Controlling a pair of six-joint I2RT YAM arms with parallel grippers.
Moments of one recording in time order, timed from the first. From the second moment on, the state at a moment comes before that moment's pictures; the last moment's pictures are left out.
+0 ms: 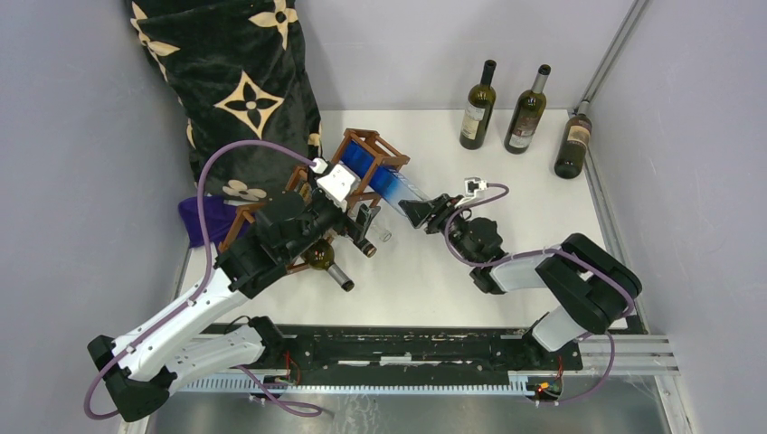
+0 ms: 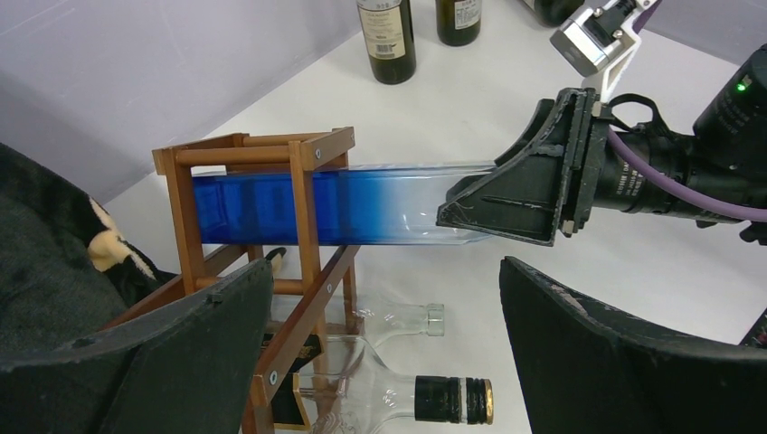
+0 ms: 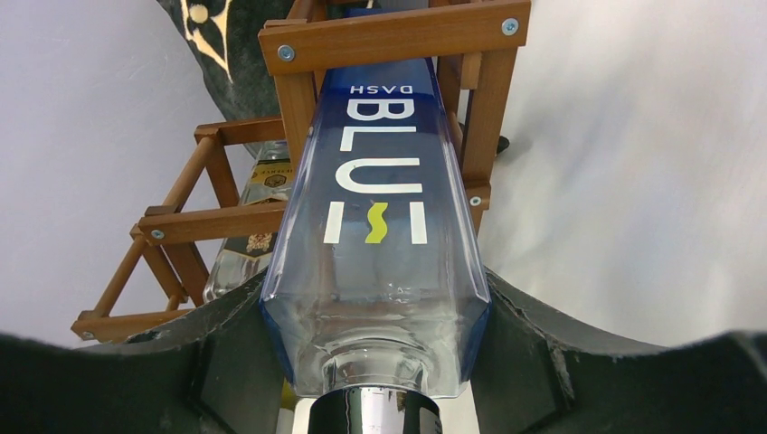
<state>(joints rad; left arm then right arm) -0.82 0.88 0.94 -0.20 -0.13 0.14 0.69 1.54 0.39 1.25 0.06 0.82</state>
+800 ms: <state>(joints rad) -0.82 0.87 0.93 -0.20 -0.13 0.14 0.72 1.42 0.48 1.10 0.07 0.68</state>
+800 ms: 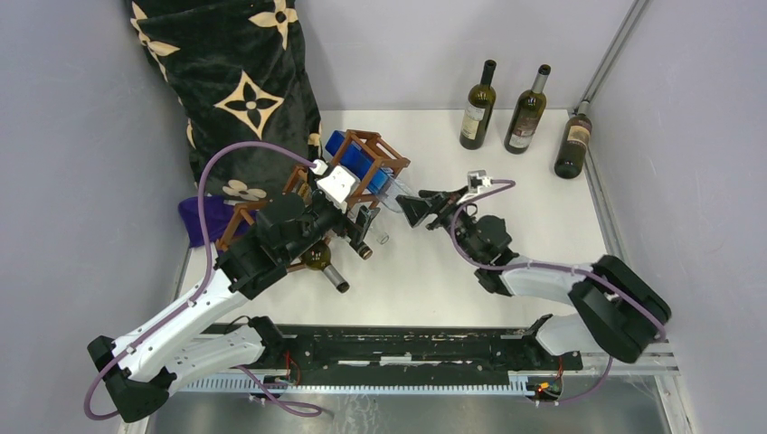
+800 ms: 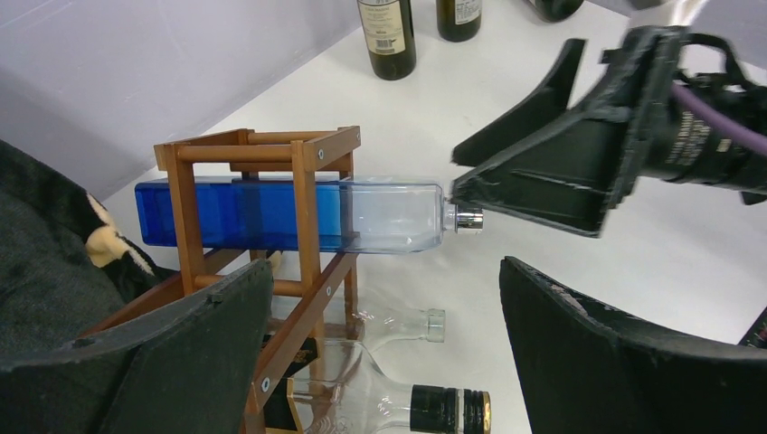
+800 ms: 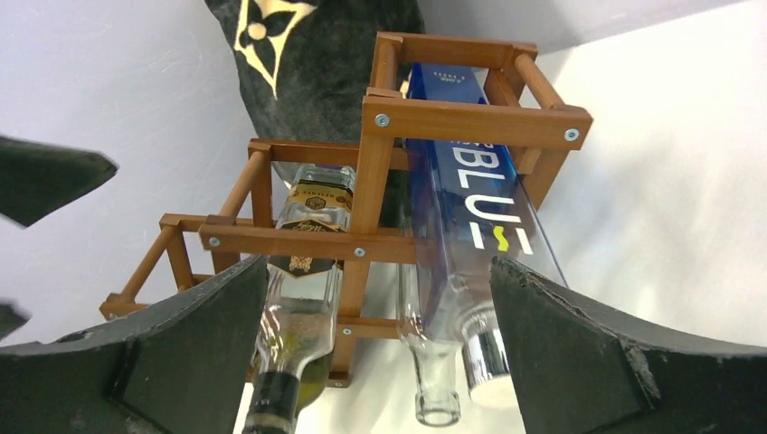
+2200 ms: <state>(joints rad) -0.82 0.91 0.89 -0.18 -0.21 0.14 0.73 0.77 0.05 0.69 0.43 0.30</state>
